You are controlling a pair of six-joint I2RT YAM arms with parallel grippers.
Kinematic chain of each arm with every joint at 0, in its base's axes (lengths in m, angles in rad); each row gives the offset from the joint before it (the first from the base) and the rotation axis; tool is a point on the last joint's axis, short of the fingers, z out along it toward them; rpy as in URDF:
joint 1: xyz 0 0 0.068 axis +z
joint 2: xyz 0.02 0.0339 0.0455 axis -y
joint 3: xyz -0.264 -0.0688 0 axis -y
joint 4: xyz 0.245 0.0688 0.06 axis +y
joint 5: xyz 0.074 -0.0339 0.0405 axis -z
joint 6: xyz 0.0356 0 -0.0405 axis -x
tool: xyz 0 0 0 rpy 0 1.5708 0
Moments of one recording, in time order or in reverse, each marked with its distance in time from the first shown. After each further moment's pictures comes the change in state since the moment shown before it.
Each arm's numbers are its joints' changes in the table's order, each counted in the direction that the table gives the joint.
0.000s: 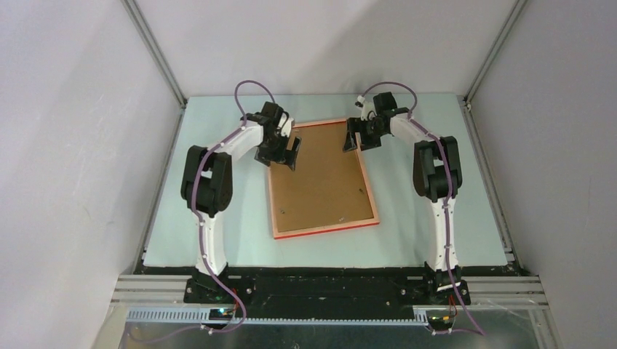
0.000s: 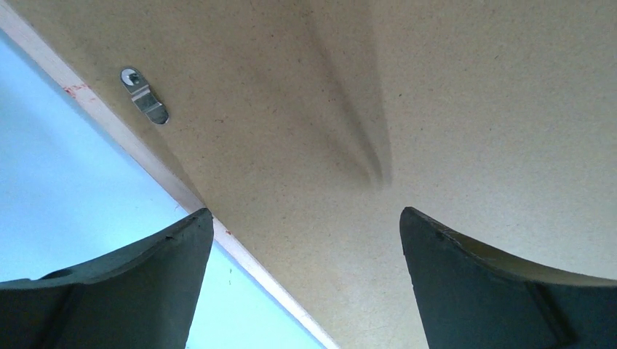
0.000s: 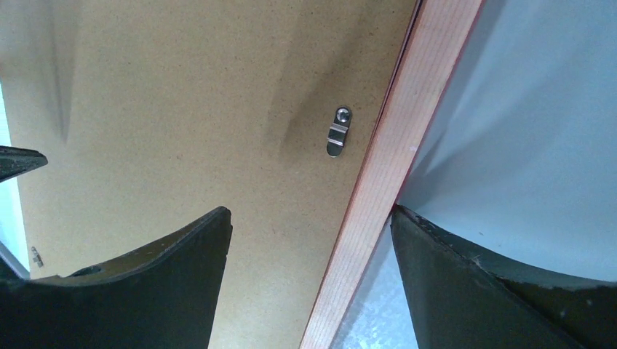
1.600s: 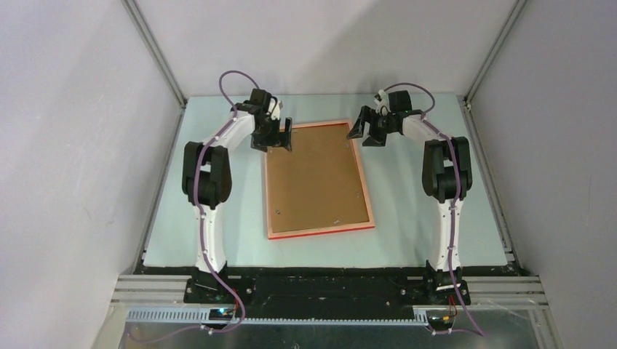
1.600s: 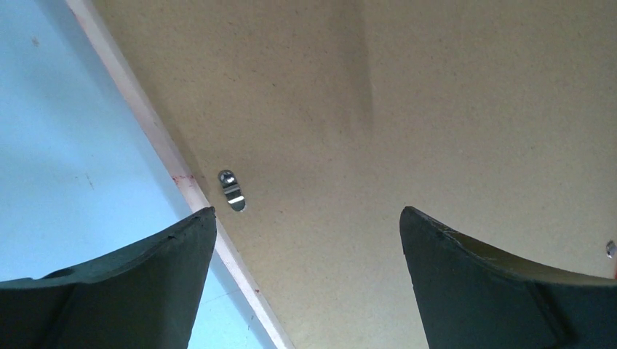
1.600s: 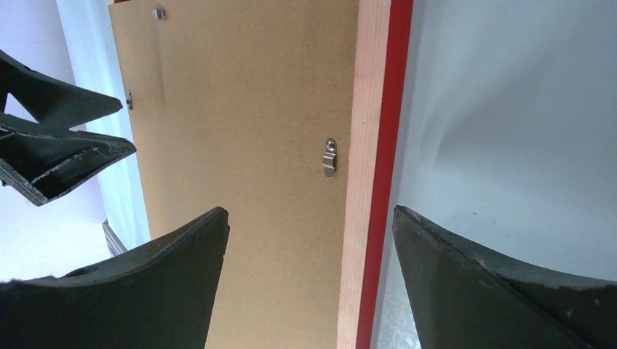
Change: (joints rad) left arm 0.104 -0.086 0.172 -0.026 0.074 0.097; right arm -0.087 0.056 -0.099 -0.183 -0.123 -0.355
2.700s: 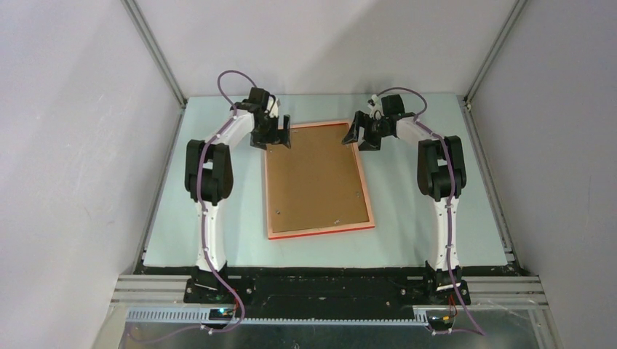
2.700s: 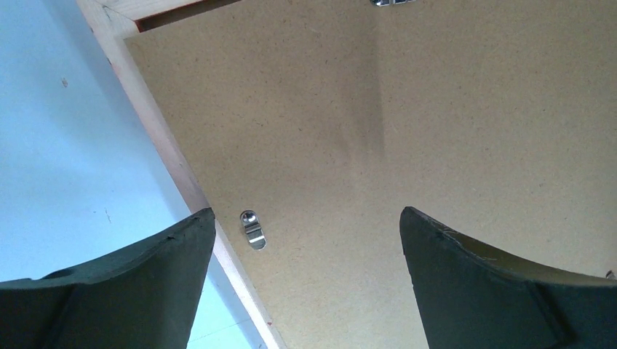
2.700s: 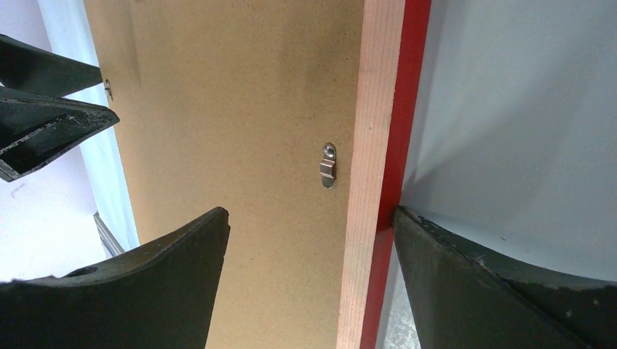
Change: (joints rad) left arm 0.016 -0.071 0.064 -0.019 -0.011 0.025; right arm 0.036 -0.049 0.011 -0.001 0.000 0.003
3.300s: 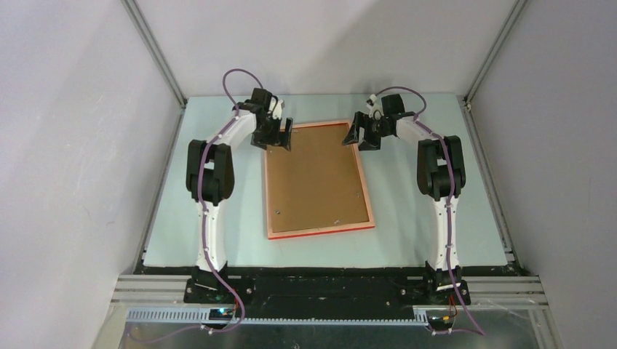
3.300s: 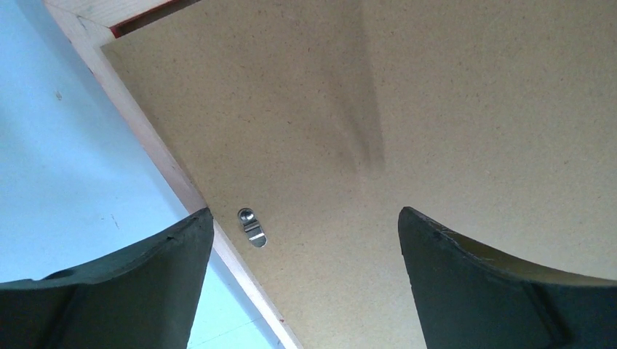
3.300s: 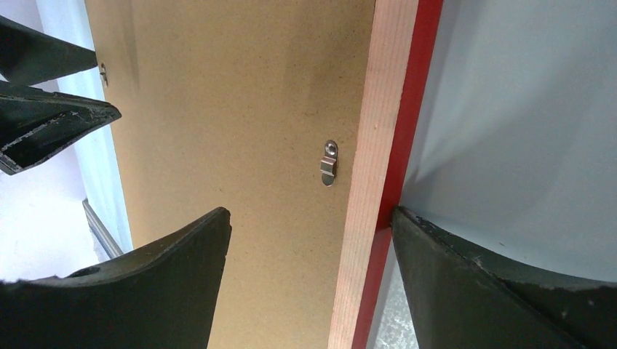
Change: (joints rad) left arm -0.014 0.000 0.000 0.013 0.000 -0.086; right arm 0.000 -0.012 0.019 0.023 -0.024 0.051
